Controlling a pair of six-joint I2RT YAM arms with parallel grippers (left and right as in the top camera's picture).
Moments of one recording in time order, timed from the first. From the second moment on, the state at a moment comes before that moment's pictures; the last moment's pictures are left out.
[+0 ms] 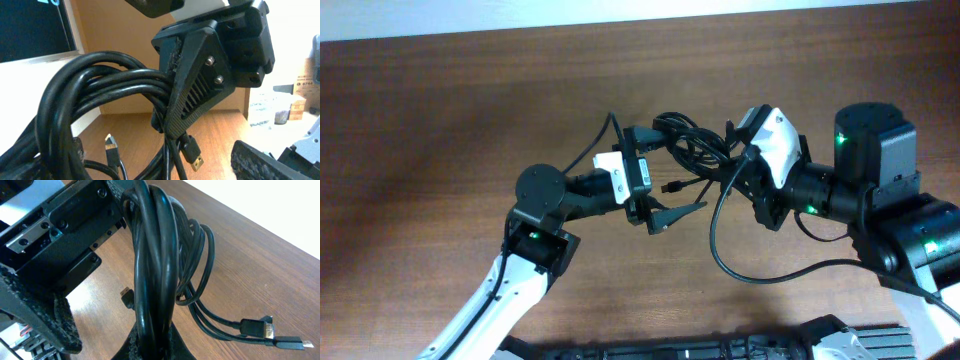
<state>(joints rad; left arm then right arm) -0.51 1.22 0.74 0.70 0.91 -0.01 0.28 1.04 1.36 -0.97 -0.58 -0.31</state>
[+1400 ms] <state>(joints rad) -0.49 1.22 0.73 0.99 0.62 -0.26 0.28 1.07 1.36 -1.02 -0.70 -0.49</state>
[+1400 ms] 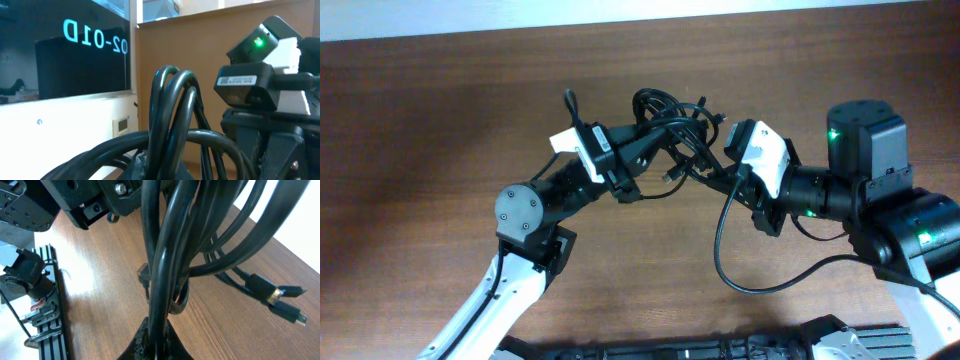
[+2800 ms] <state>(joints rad) -0.57 1.22 0.74 0.85 1.17 -0.30 0.28 1.05 1.41 -0.65 0.13 -0.39</state>
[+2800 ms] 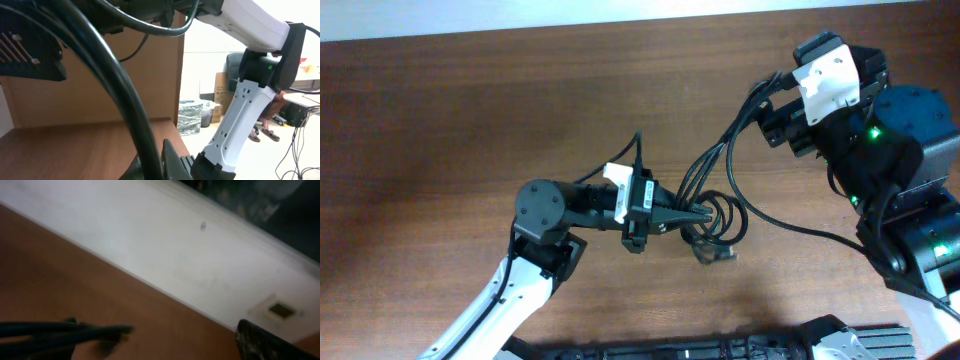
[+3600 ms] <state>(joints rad) -0.37 1.22 0.74 1.05 0.43 -0.55 0.28 1.31 1.41 -1.03 -0.47 -0.21</state>
